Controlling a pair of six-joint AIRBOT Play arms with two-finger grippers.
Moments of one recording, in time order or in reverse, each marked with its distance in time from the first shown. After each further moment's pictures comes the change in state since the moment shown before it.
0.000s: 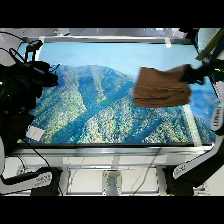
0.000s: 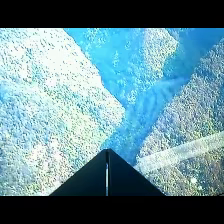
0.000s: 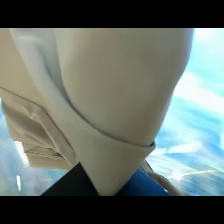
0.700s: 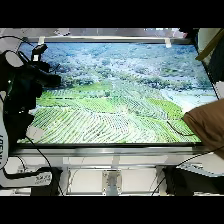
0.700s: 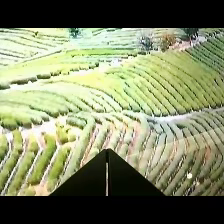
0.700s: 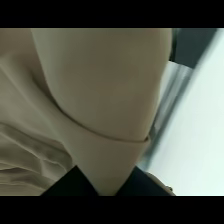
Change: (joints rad) left arm 0.000 -0.078 -0.001 0.000 0.039 0.000; right arm -0.885 0.567 -0.846 -0.146 -0.354 -0.037
